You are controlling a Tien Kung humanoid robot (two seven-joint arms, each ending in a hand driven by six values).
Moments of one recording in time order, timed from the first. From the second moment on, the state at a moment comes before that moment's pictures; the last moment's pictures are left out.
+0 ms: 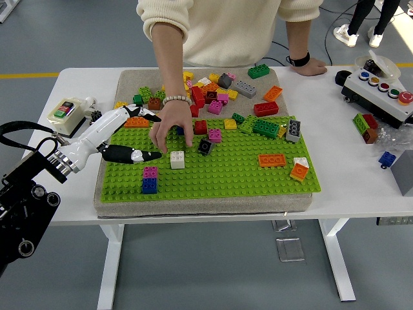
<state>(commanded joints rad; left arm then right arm) -0.42 0.19 -1.37 -1.07 2.04 -0.15 -0.56 0.13 -0.10 1.40 0.18 -0.52 -0.19 -0.03</state>
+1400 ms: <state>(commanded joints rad) -0.57 0.09 -1.33 -0.87 2.10 -0.19 -0.54 0.14 -0.10 1.38 0.18 -0.51 -0.19 -0.02</state>
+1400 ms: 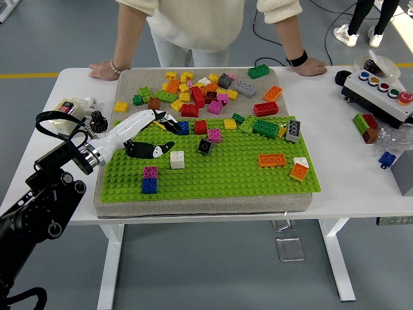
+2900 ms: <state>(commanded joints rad) -0.70 0.03 -1.29 -0.58 2.27 -0.13 -0.57 0.15 -0.10 1.36 0.18 -0.51 -0.19 -0.02</state>
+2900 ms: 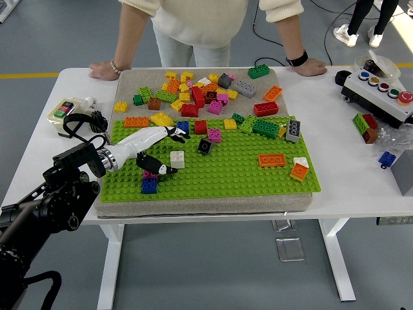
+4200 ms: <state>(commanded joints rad) -0.71 0.02 -1.29 -0.55 2.27 -0.12 -0.56 0.15 -0.10 1.37 0.18 -0.50 -0.19 -0.02</state>
